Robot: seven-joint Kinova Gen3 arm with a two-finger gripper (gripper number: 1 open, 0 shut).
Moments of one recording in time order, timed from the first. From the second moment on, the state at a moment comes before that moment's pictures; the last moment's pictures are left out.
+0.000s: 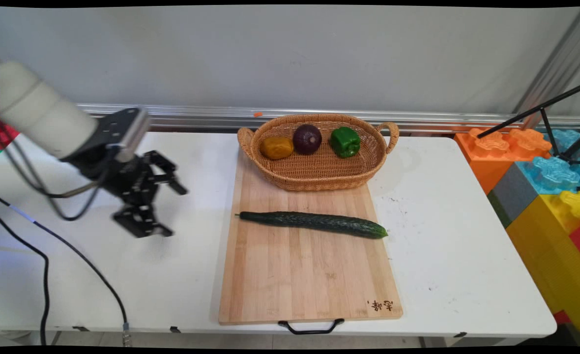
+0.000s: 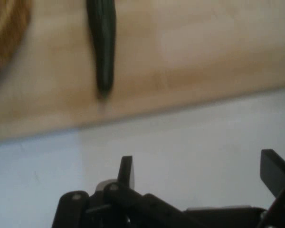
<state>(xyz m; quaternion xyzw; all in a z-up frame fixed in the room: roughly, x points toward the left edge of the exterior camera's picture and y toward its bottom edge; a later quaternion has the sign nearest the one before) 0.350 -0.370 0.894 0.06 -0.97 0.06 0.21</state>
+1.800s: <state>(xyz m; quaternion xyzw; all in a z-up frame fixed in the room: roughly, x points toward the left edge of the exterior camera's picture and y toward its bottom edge) 0.093 -0.473 0.780 0.01 -0.97 0.13 0.20</state>
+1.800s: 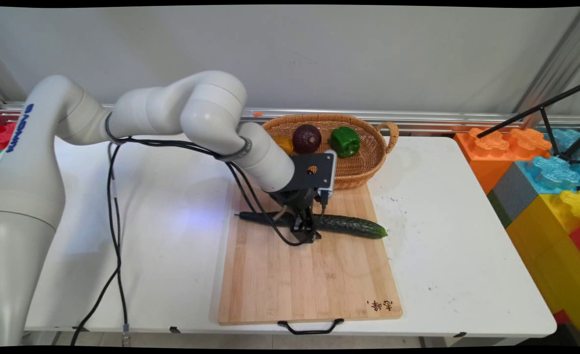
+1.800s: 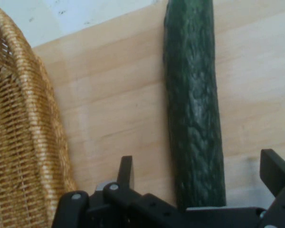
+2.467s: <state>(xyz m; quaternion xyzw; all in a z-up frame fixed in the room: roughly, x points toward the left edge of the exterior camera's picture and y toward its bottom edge) 0.077 -0.475 0.770 0.01 -0.97 0.14 0.20</state>
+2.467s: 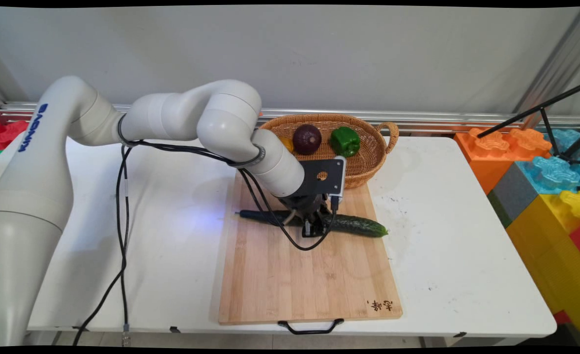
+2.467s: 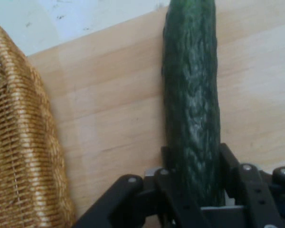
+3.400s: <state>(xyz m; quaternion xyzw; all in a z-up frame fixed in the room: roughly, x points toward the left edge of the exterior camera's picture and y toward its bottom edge) 0.053 -0.436 0.860 -0.01 -0.96 0.18 0.20</state>
